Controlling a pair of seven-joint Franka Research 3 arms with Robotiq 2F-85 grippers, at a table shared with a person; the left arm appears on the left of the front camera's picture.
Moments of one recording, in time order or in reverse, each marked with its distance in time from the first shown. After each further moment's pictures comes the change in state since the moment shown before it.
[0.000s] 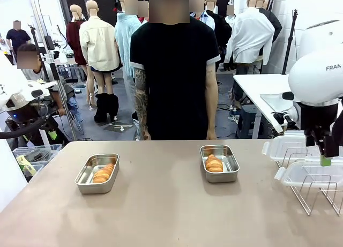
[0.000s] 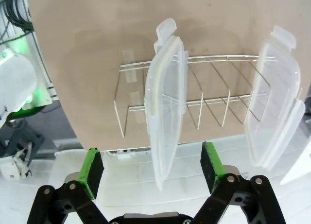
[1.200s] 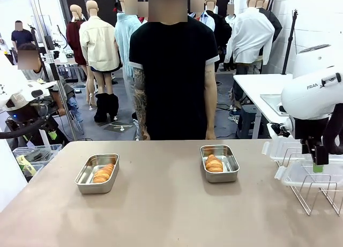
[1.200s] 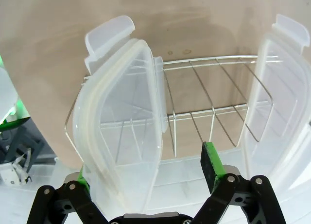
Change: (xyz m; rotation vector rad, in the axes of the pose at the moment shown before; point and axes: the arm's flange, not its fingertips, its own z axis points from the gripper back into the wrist) left arm 0.000 0.000 0.000 0.000 0.001 0.000; right arm 0.002 -0.043 -0.058 0.014 0.005 -0.040
